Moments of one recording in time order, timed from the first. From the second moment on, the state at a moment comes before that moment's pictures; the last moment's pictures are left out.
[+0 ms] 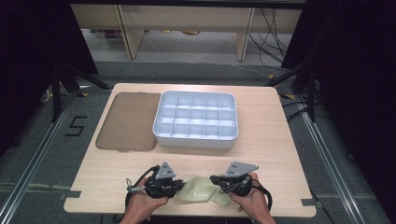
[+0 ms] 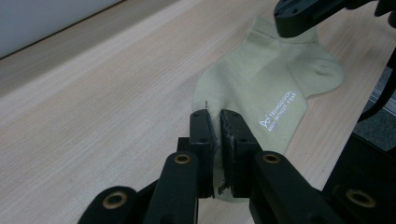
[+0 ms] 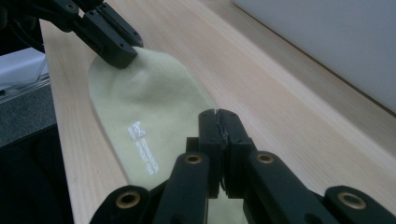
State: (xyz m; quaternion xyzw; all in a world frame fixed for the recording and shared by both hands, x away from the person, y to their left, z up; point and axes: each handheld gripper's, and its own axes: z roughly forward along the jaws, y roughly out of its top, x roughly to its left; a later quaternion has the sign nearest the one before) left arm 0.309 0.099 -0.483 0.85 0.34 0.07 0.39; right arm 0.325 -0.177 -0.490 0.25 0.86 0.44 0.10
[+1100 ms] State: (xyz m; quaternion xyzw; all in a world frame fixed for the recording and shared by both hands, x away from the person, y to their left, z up) left arm 0.316 0.103 -0.475 0.84 0.34 0.08 0.41; right arm 0.355 -0.133 -0.514 0.27 0.88 0.39 0.08
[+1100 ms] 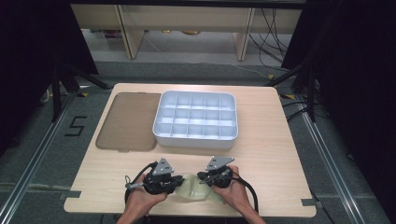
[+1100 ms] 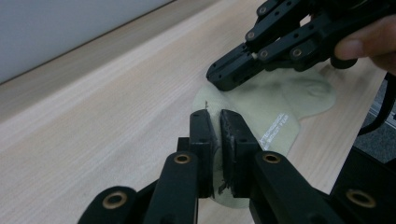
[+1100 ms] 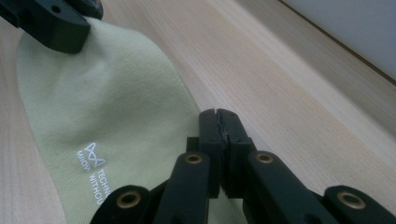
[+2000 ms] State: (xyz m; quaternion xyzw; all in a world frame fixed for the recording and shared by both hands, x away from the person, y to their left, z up) left arm 0.319 0.083 -0.463 0.84 0.33 0.08 0.42; right arm 0.335 -0.217 -0.490 0.31 0.86 0.39 0.08
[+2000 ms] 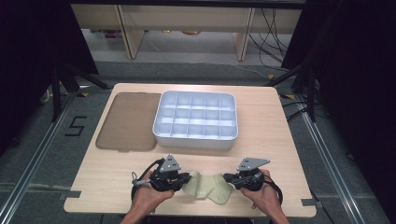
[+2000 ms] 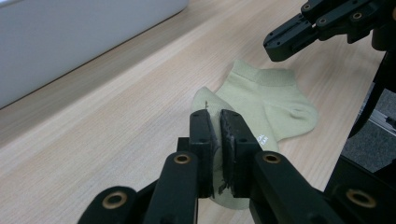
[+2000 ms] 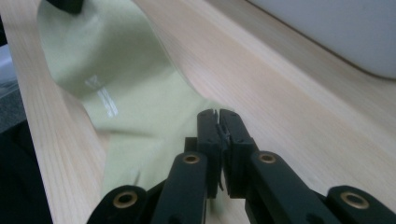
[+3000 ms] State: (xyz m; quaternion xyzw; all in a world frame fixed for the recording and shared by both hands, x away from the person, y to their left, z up) left arm 0.324 0.051 -0.460 0.84 0.32 0.06 0.44; right arm 0.337 -0.220 -0.507 0.32 0.87 0.37 0.05
